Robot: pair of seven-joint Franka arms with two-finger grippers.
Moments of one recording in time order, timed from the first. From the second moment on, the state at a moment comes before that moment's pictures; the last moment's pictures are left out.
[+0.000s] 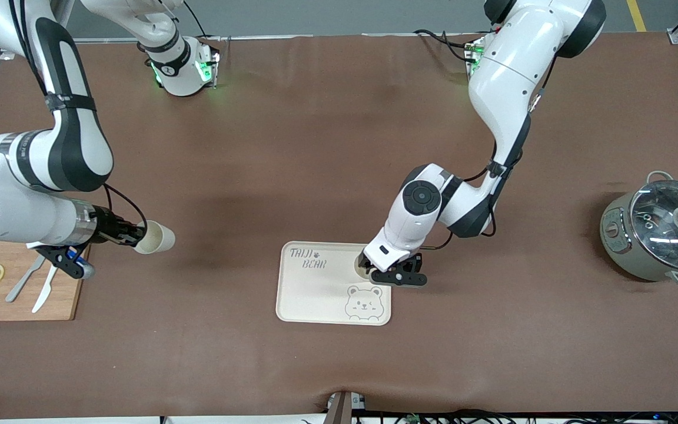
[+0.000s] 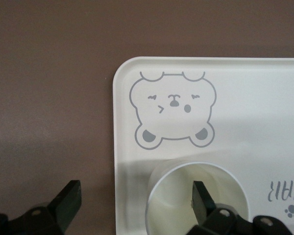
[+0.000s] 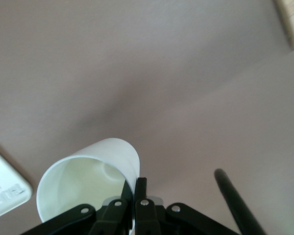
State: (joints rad) left arm -0.45 0.82 -0.14 -1.43 0.18 2.48 -0.59; right arm 0.10 0.37 -0.04 -1.65 0.17 1.83 0.59
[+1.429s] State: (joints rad) left arm -0.23 0.41 -0.15 -1.42 0.17 1.86 -0.20; right arm 0.39 0.58 -0.04 -1.51 0.21 2.11 1.29
